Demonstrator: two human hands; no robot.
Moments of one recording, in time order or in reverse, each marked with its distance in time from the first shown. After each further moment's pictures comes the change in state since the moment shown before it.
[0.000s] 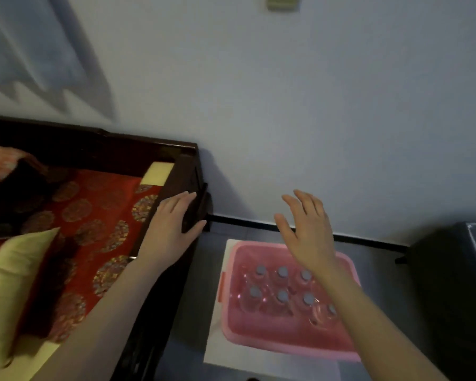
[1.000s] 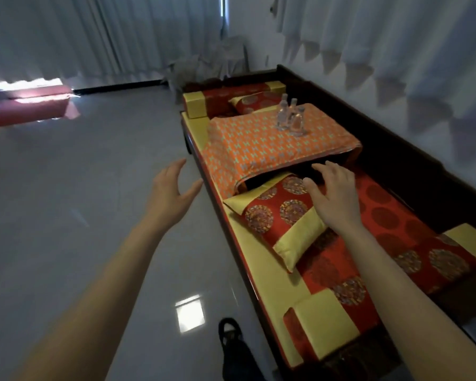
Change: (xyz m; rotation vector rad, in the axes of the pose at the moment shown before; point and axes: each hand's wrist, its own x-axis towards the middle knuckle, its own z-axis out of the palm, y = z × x) left_hand -0.526 -0.352 -0.431 0.214 0.717 -0.959; right_hand -0.162 -0.675 0.221 0.297 -0.336 -0.788
